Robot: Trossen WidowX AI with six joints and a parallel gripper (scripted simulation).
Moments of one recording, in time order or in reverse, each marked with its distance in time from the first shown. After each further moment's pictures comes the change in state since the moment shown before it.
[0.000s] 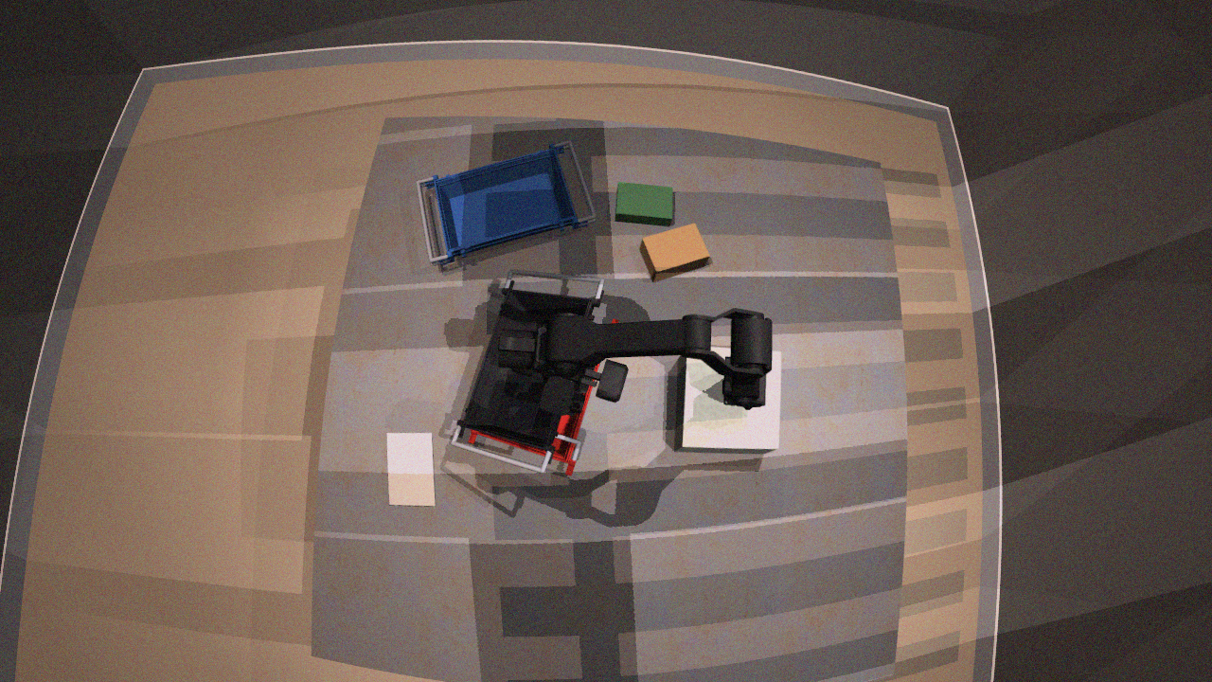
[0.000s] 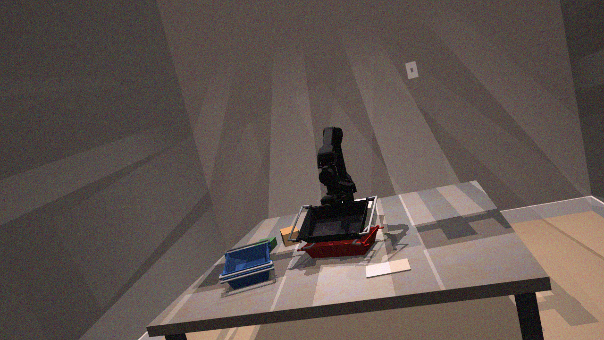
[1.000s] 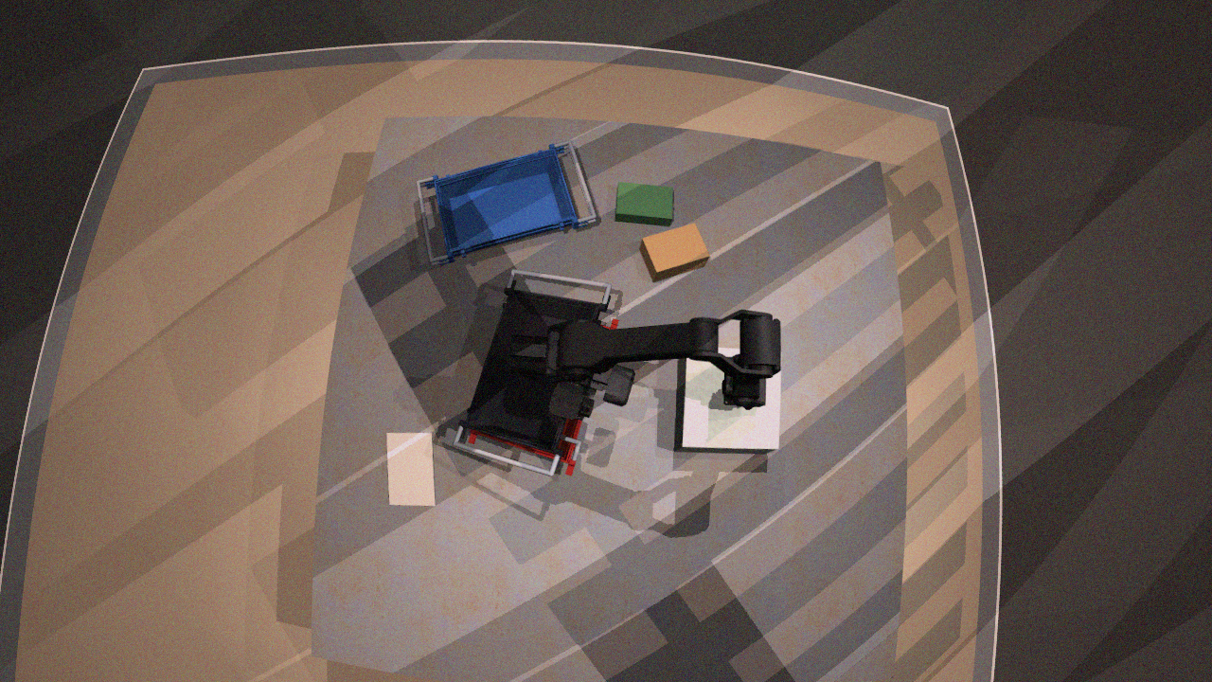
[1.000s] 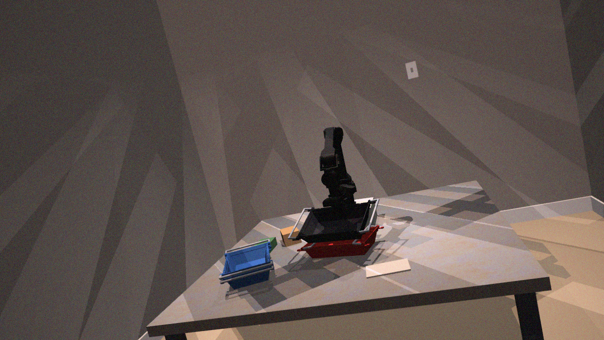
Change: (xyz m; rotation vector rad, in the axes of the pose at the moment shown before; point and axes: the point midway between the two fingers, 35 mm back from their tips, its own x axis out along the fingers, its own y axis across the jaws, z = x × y) arm 0.017 0.012 0.000 0.000 -0.001 -0.020
